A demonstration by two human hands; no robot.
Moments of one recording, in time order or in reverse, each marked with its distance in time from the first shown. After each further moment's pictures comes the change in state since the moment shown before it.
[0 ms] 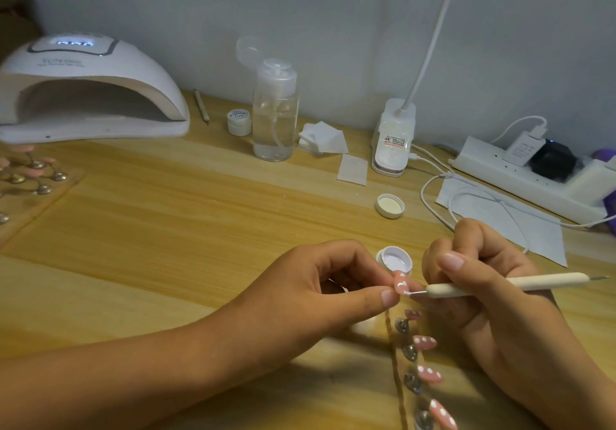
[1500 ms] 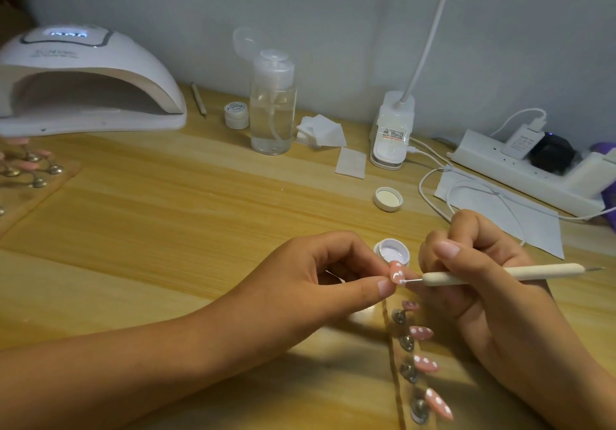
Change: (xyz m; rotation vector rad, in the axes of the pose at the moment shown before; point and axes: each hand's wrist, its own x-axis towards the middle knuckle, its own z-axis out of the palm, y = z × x) left_hand 0.001 0.002 0.001 -0.013 0.004 0.001; right_hand -0.001 0.004 -0.003 -0.018 0.021 -0.012
